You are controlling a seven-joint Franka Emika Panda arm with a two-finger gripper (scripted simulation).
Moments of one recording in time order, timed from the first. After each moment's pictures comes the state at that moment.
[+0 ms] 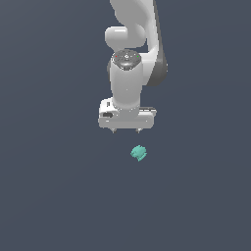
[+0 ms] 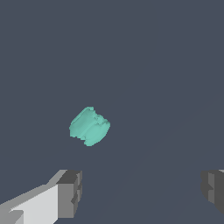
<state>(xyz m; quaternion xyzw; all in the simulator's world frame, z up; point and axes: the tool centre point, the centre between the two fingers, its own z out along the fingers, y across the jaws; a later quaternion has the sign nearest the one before) -0.004 0.003 0.186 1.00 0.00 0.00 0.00</state>
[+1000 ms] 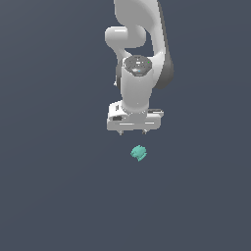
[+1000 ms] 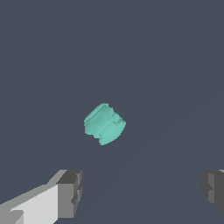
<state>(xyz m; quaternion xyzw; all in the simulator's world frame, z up) -0.006 0.031 0.173 1.00 0.02 0.00 0.00</state>
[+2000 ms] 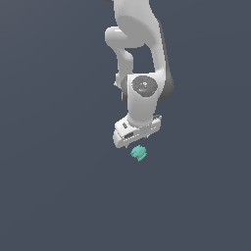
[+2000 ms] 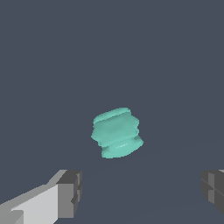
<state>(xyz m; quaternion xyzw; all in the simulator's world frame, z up) 0.007 0.049 0.125 0.97 0.23 0.00 0.00</state>
